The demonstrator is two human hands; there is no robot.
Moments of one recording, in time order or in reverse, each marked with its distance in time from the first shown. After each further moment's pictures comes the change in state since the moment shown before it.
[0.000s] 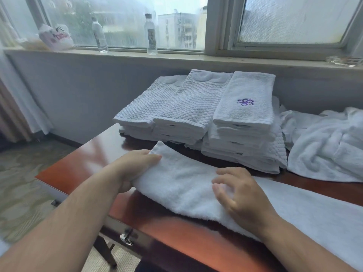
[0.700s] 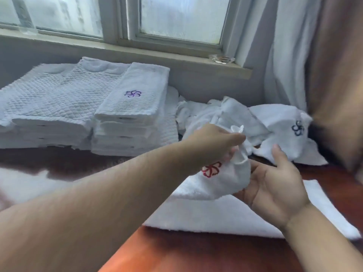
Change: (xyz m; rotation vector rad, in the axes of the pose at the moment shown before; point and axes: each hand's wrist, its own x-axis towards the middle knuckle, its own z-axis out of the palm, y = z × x) left_hand -0.056 0.146 0.320 0.211 -0.545 0.463; right_hand -0.106 0.073 -0.202 1.489 0.258 0.672
